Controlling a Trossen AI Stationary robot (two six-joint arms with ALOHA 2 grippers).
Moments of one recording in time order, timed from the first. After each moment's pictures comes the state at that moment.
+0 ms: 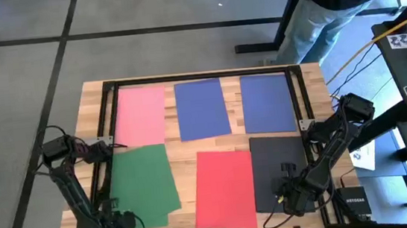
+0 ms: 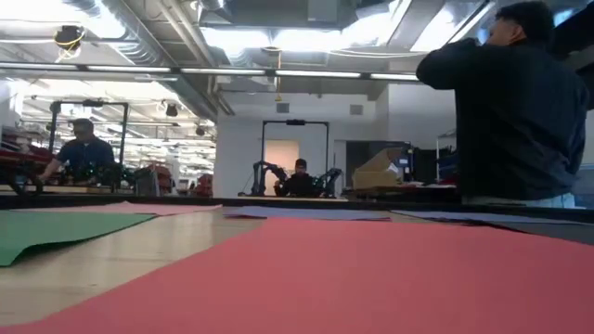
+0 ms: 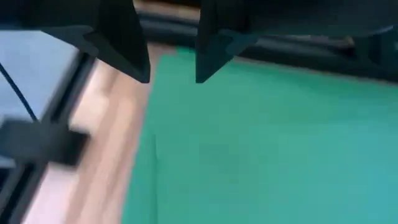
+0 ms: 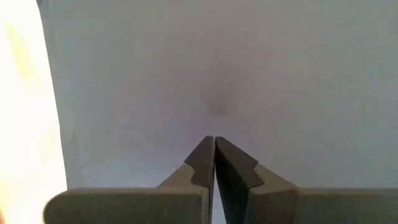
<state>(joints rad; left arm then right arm) -1.14 1.78 1.23 -1.05 0.00 -1.27 0.97 1.61 0.86 -0.73 0.13 1.09</state>
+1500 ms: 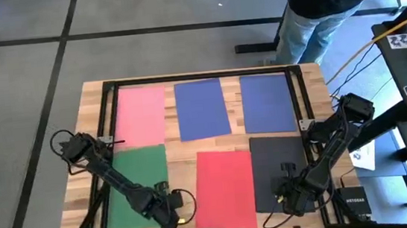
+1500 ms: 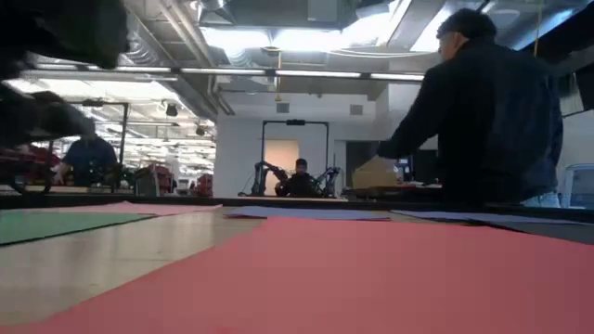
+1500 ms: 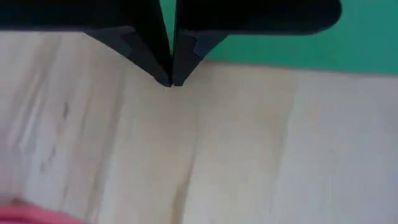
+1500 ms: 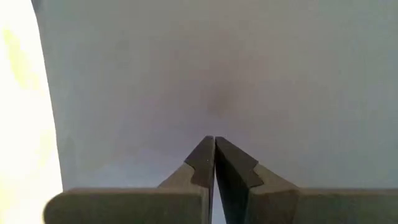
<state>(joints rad) -0.77 1.88 1.14 -0.58 -0.17 -0.94 0.97 1.61 0.86 -0.73 0.15 1.09</state>
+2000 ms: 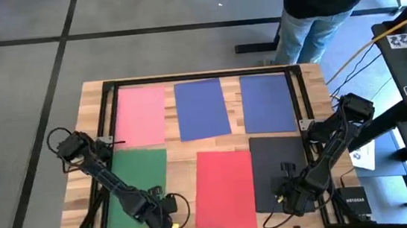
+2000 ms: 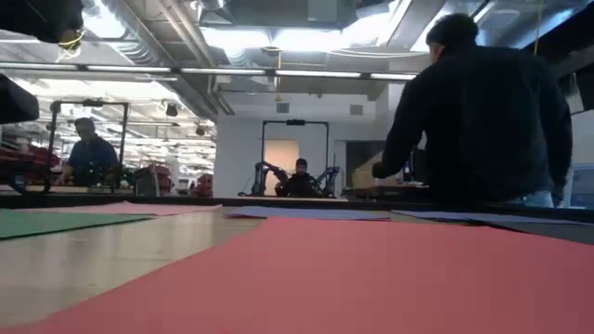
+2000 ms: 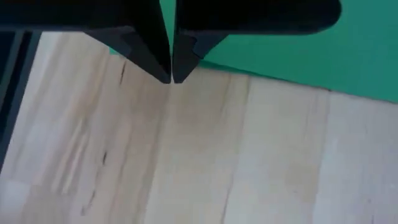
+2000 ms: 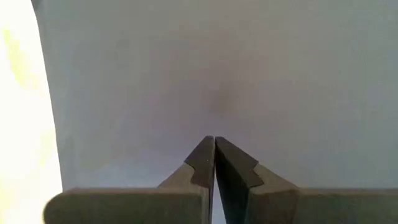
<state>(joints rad) -0.78 1.84 1.14 -0.58 -0.16 -0.96 0.97 1.61 0.86 -0.73 0.15 1.09</state>
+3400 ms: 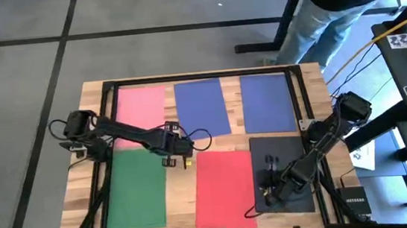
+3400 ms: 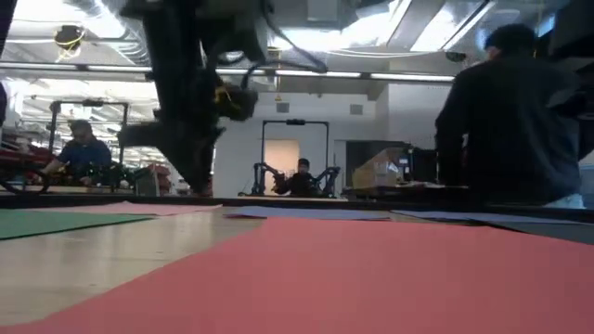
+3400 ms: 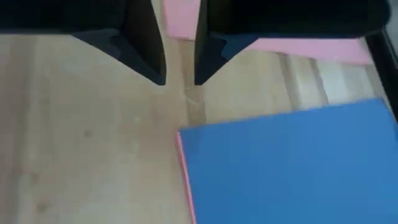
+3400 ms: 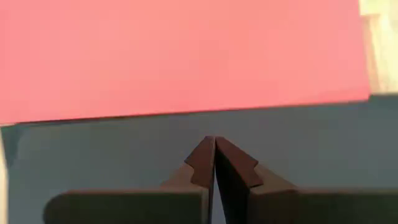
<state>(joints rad) -0.12 1.75 1.07 -0.76 -0.49 0.13 0.78 1.61 0.86 -0.60 0.37 0.86</state>
